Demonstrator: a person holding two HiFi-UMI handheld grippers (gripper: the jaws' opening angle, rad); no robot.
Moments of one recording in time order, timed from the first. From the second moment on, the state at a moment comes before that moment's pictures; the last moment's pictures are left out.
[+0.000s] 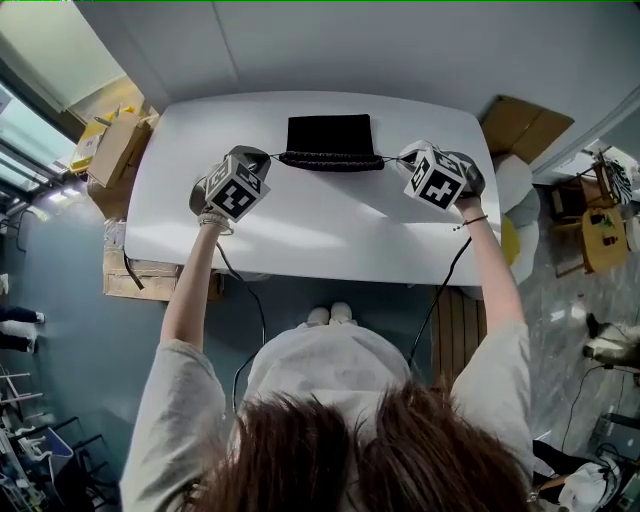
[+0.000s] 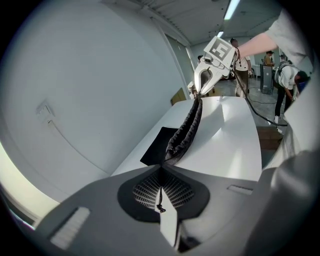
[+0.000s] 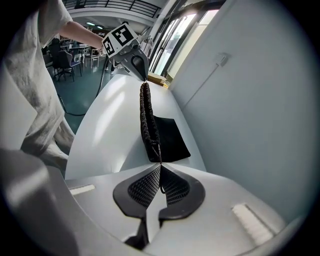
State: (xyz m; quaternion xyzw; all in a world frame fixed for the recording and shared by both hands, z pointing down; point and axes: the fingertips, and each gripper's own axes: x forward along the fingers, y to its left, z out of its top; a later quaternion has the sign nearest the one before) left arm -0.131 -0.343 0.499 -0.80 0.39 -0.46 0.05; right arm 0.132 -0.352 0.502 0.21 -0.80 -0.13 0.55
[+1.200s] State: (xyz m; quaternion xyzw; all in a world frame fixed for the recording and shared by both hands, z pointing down) left arm -0.138 -0.359 0.388 -0.78 0.47 -0.39 0.14; right arm 0.130 -0.378 0.388 0.30 -0.80 -0.22 0.48
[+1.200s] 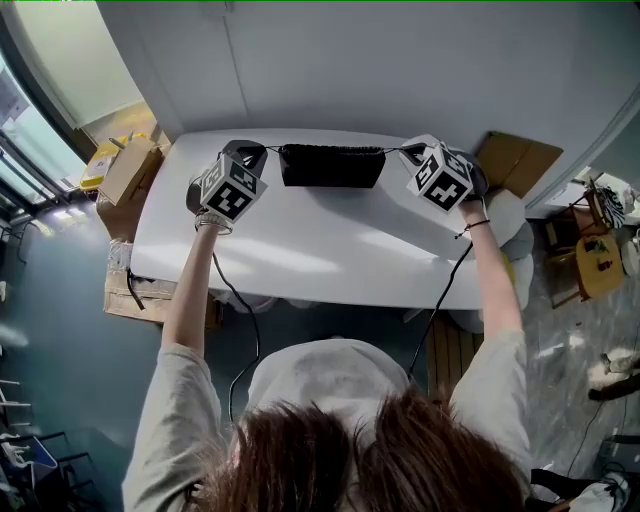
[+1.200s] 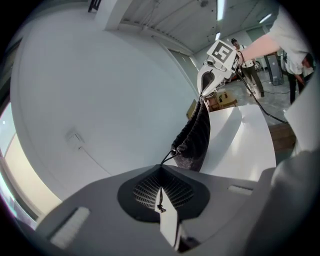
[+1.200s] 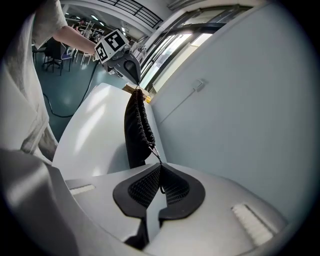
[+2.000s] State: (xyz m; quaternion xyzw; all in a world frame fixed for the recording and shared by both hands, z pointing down) left arm -0.135 -0.356 0.325 -0.77 0.51 -0.34 0.19; right arm 0.135 -0.377 0.334 0.34 -0.79 -0.26 0.43
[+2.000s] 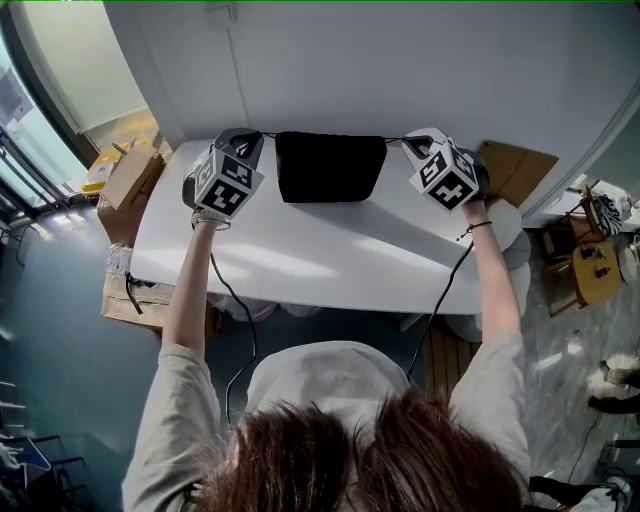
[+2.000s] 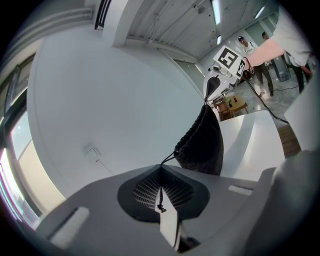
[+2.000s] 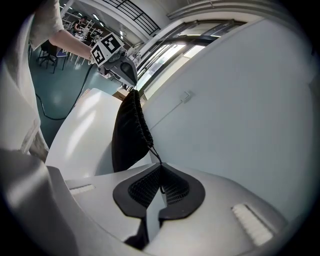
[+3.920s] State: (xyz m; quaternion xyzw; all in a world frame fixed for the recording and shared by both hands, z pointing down) left arm -0.148 -0.349 0.280 -0.76 0.56 -0.26 0.20; right arm 0.147 -0.387 0.284 0.43 -0.76 -0.30 0.37
